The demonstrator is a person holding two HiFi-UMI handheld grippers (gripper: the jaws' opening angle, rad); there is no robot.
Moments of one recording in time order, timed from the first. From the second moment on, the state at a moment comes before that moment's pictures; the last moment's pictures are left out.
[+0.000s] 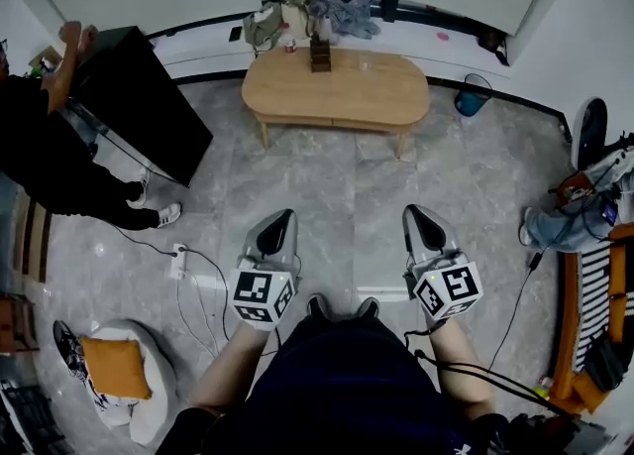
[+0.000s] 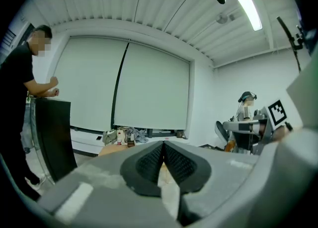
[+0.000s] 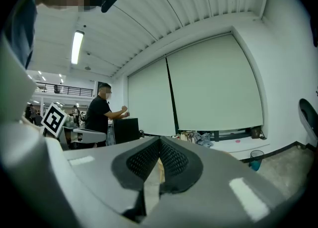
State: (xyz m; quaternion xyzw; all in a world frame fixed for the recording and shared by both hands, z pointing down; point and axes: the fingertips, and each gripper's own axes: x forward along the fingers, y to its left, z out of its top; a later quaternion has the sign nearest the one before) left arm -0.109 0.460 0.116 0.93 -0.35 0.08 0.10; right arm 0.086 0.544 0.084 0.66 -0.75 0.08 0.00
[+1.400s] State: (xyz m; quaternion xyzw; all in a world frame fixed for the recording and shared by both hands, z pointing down) left arm -0.078 0.328 0.143 0.92 -0.35 0.11 0.11; right arm 0.157 0.414 0.115 0.69 -0.72 0.11 0.01
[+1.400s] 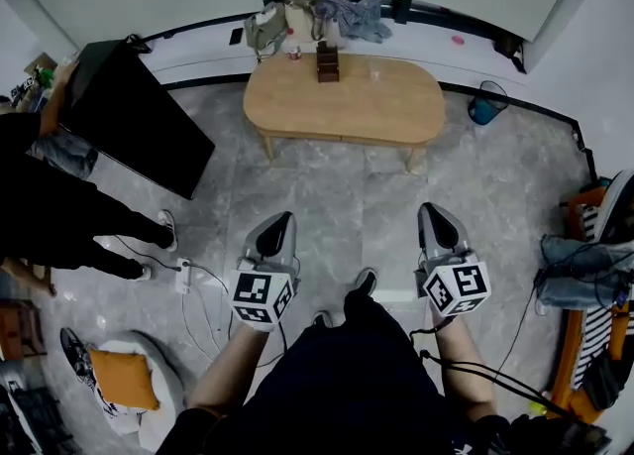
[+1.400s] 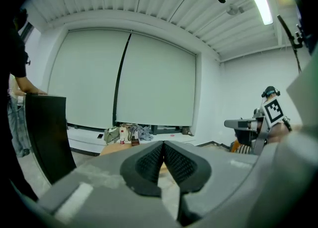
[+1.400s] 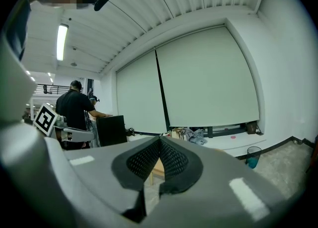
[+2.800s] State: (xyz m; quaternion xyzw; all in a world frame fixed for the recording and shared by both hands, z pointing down) left arm -0.096 0.151 0.200 0.90 -0.40 0.12 0.15; right arm 0.155 0.204 0.170 0.65 -0.75 0.15 0.04
